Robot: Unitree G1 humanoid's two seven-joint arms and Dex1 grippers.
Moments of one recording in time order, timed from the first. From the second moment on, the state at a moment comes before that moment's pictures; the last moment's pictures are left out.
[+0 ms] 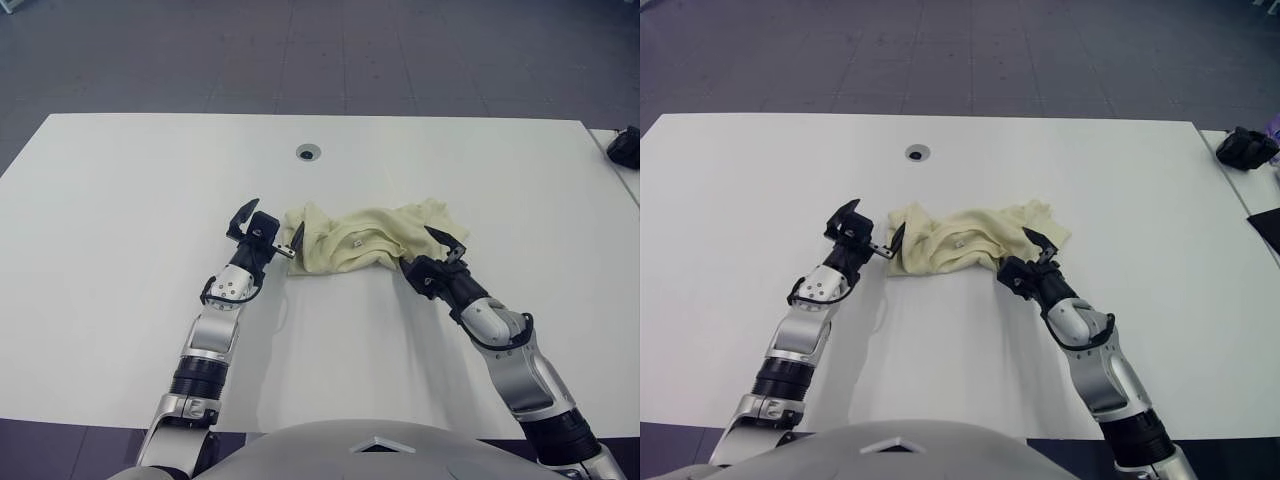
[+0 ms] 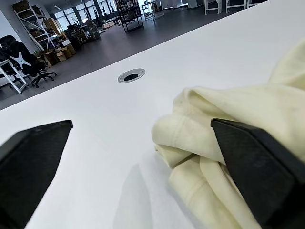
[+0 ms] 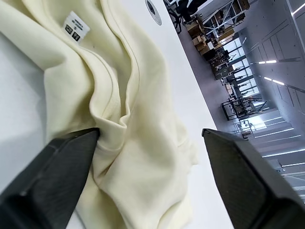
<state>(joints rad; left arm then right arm) -0.12 0.18 -0.11 0.14 0.12 -0.02 -0.23 0.14 -0.50 0.24 -0.31 -0.54 0.16 0.28</state>
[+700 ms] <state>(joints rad) -0.12 0.18 -0.10 0.14 0.12 -0.02 -0.23 0.10 -0.45 0.29 -0.25 -0.54 0.23 0.38</state>
